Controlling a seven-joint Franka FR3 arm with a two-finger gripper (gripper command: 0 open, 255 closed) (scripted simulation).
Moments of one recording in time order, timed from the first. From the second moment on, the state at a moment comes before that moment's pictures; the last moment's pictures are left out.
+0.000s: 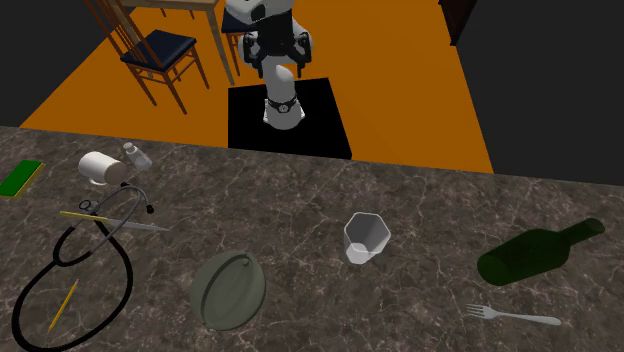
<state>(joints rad) 0.00 -0.77 -0.01 -2.32 -0.01 1.53 0.15</state>
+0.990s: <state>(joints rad) 0.04 -0.33 0.13 -2.15 0.00 1.79 0.28</state>
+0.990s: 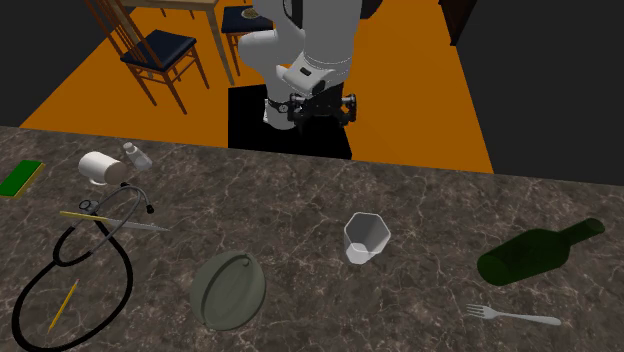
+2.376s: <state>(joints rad) 0.16 0.53 0.20 -1.33 -0.20 1.79 0.48</state>
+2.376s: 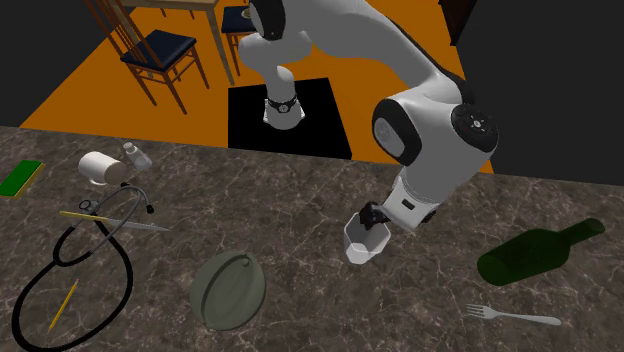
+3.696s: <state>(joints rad) 0.17 0.60 0.20 -1.34 -0.22 1.87 0.50</state>
